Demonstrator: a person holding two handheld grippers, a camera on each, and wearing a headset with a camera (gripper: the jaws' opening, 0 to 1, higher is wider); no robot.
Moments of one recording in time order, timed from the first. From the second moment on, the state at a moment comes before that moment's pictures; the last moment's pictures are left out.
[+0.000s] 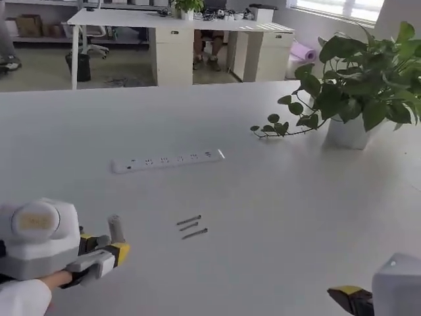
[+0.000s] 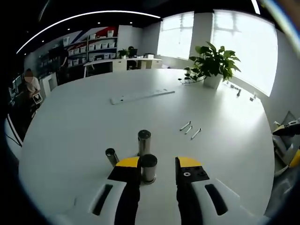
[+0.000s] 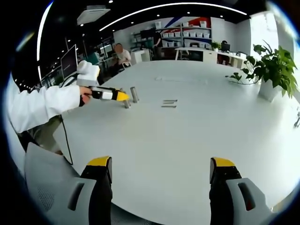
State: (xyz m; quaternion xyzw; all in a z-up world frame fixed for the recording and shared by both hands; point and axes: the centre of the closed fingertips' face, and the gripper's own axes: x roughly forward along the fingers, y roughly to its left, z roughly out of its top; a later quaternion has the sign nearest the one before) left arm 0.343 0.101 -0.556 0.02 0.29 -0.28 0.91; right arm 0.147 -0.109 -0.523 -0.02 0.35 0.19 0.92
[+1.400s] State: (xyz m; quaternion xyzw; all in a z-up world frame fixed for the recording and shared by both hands) left arm 0.345 0.110 -0.558 0.01 0.28 -0.23 0.93; right arm 0.142 -0.113 -0.531 -0.02 0.36 0.18 0.91
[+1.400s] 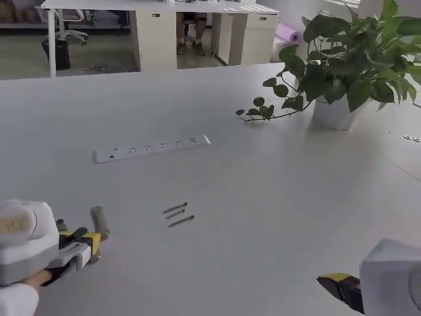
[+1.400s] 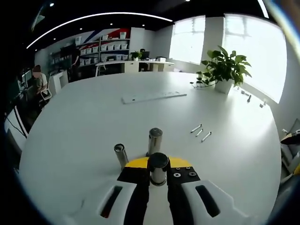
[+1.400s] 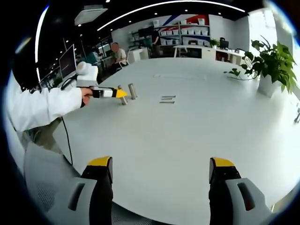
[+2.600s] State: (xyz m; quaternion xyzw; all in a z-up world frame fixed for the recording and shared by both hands) left arm 0.269 0.133 -0.545 -0.01 0.28 -0.15 0.95; right arm 0.145 -0.101 -0.520 -0.04 0.34 0.25 0.91
